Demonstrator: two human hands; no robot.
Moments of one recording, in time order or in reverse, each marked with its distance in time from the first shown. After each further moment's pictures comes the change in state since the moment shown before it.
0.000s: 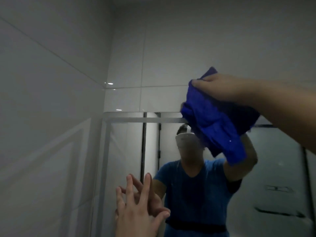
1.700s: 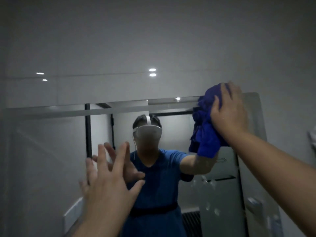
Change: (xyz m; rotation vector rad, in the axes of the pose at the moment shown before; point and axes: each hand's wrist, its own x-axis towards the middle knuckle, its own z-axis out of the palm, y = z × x) left_hand -0.006 0.123 -0.053 -0.017 0.123 0.138; right_hand -0.114 0.230 0.018 -0.231 0.853 0.304
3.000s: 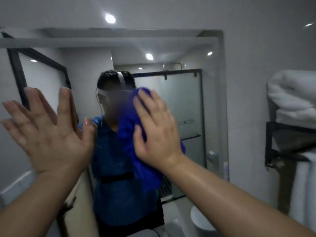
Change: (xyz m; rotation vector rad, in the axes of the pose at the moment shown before) left_hand 0.054 0.039 0.097 -0.104 0.314 0.146; right_hand -0.185 0.024 0.022 0.221 -0.116 -0.471
